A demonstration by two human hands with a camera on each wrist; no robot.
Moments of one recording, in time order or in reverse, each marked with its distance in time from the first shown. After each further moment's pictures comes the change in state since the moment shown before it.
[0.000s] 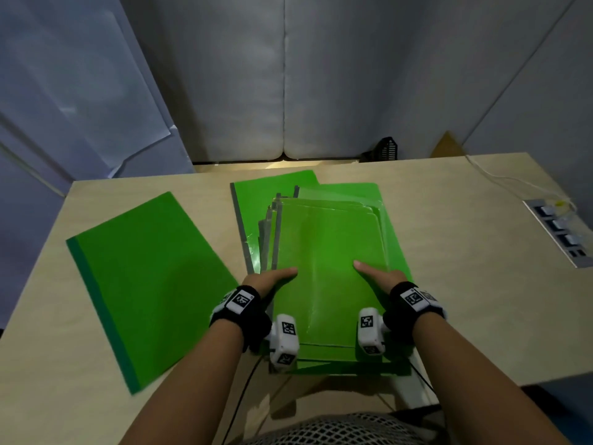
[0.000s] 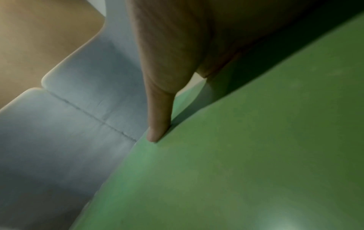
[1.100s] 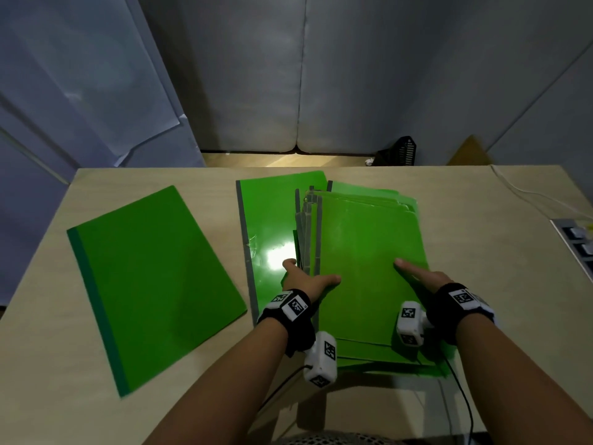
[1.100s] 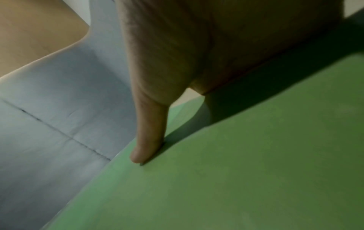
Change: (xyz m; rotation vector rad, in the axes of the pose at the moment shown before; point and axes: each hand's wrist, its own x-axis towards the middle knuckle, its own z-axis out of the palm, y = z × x) left_hand 0.007 0.026 0.076 0.022 0.056 0.121; right_hand 0.037 -0.020 -0.064 -0.047 0.003 0.042
